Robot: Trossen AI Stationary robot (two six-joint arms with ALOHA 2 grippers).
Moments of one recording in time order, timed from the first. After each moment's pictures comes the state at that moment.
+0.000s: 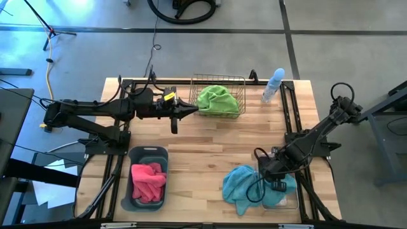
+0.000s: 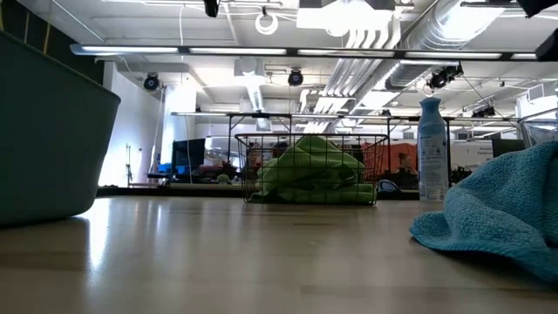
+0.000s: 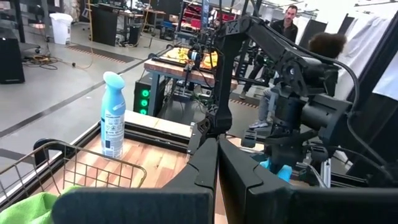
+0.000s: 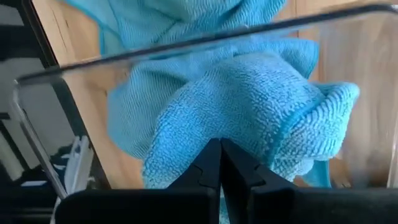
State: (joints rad) left arm 0.07 1.15 0.98 0.12 -0.04 -0.20; right arm 0.65 1.33 1.03 -1.12 -0.16 0.83
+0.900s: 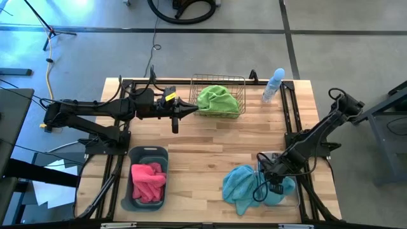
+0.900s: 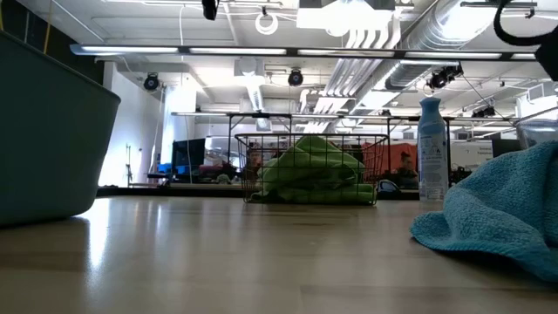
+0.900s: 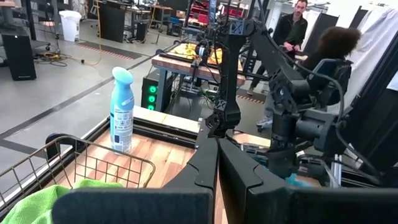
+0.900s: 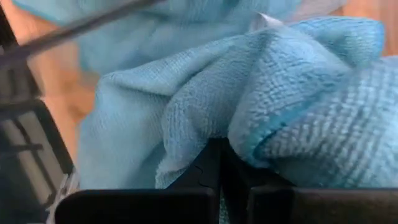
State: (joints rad) left arm 0.07 1.15 0.98 0.09 -0.07 -0.19; right arm 0.73 1.26 0.69 -0.70 -0.12 1.02
